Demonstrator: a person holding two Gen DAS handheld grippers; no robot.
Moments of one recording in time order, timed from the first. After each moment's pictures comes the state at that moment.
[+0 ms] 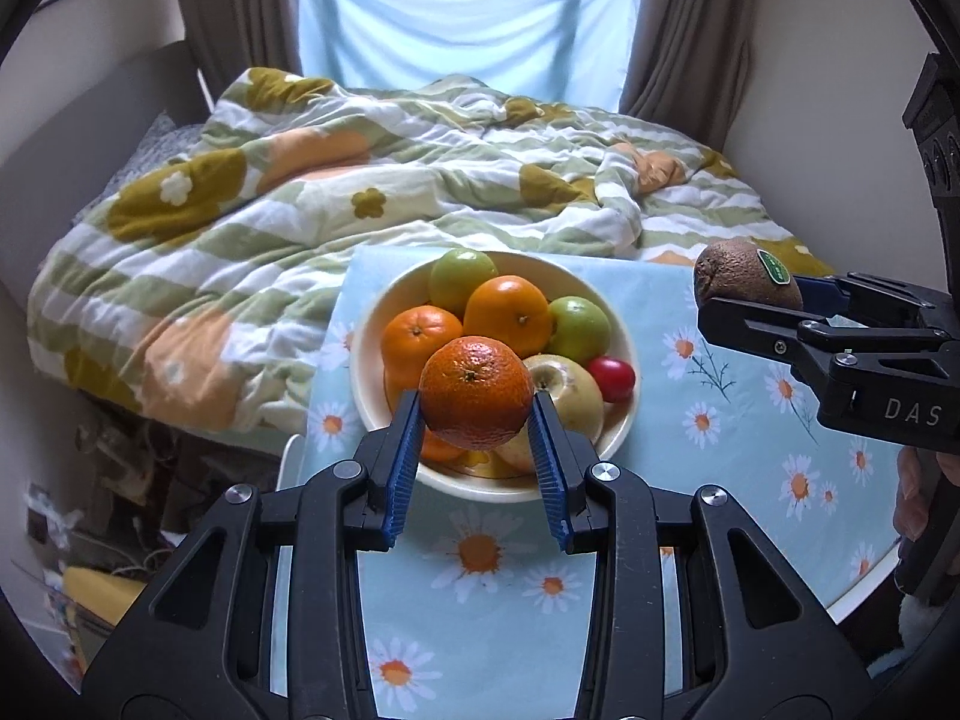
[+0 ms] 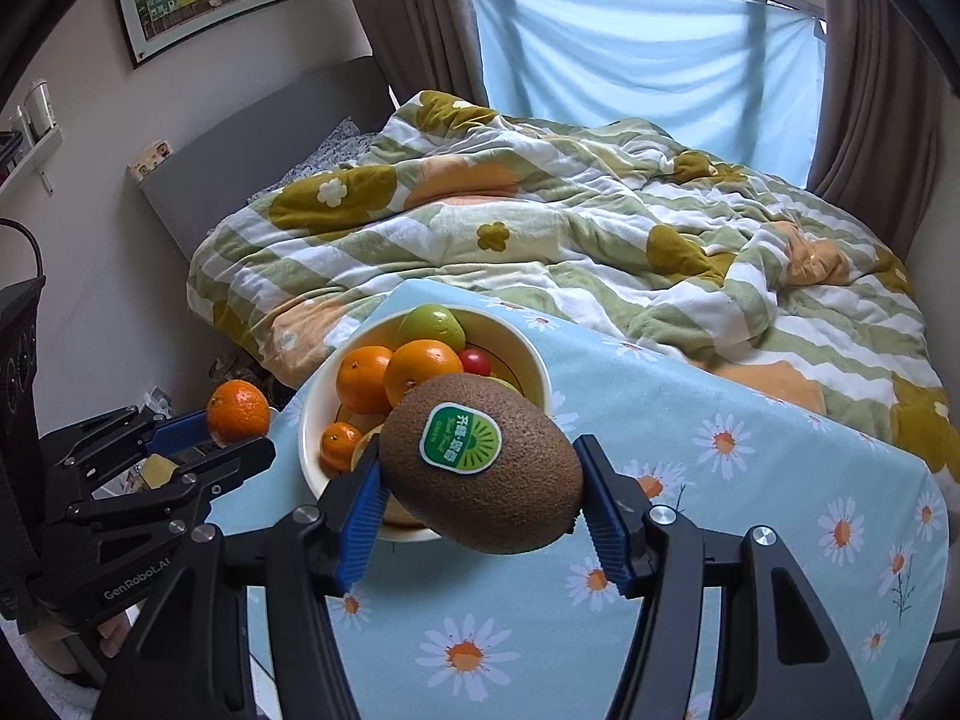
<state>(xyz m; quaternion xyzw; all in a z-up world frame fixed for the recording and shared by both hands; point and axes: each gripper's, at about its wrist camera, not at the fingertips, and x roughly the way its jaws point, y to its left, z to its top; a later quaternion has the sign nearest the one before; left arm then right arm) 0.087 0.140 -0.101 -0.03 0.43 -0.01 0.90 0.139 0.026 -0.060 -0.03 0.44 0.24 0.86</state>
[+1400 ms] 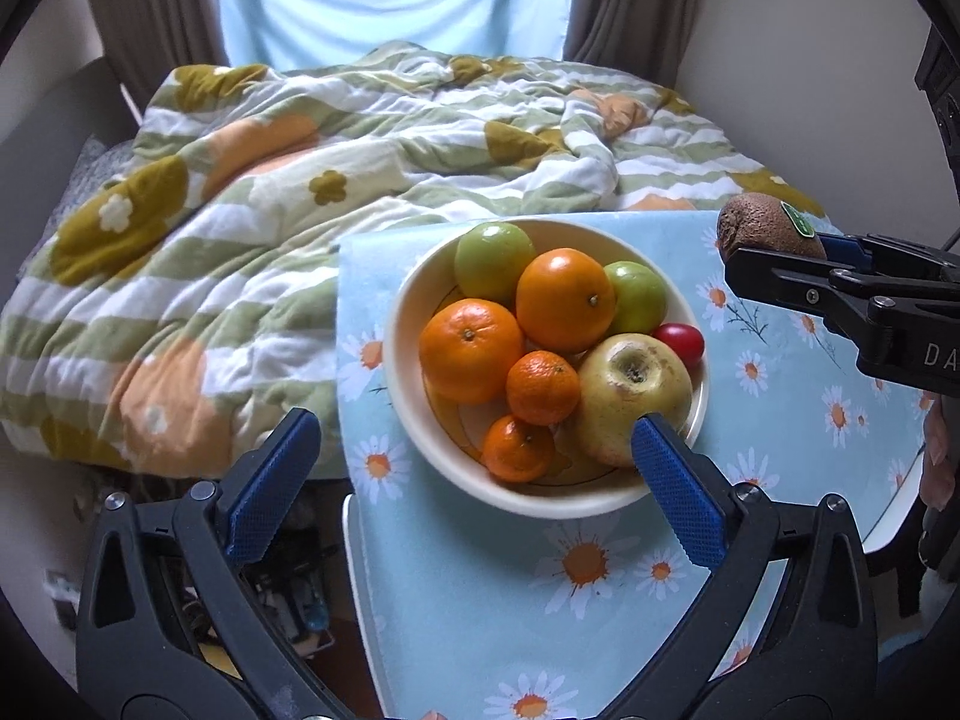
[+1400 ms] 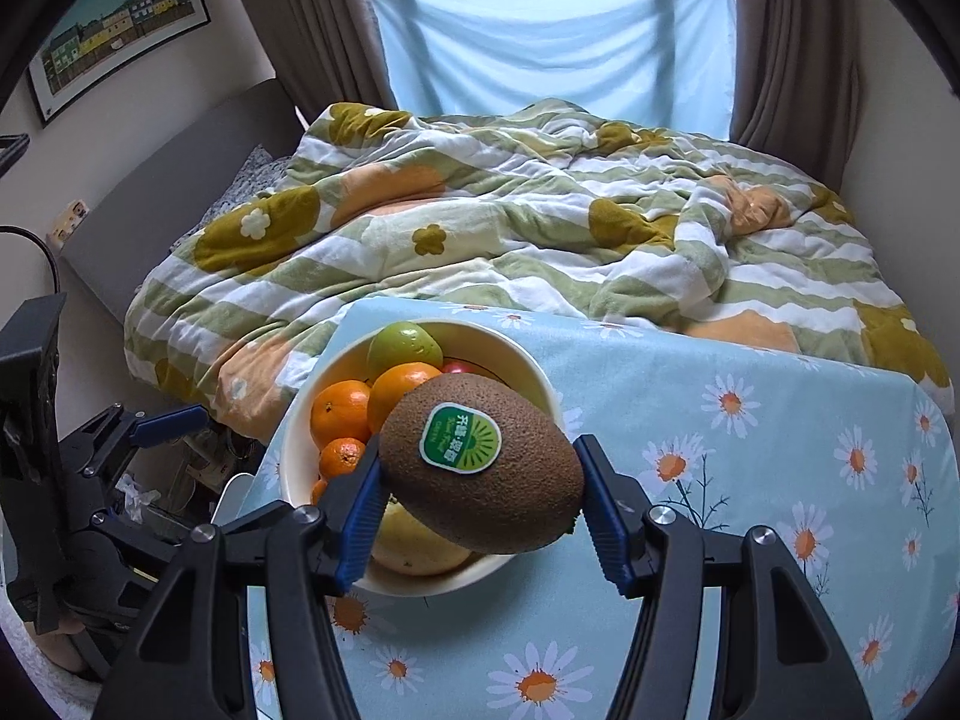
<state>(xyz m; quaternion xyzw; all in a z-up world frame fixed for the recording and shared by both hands) 0.130 0.190 -0.127 0.01 0.47 -0.09 0.88 0.153 0.060 -0.072 0.01 0.46 0.15 0.87</state>
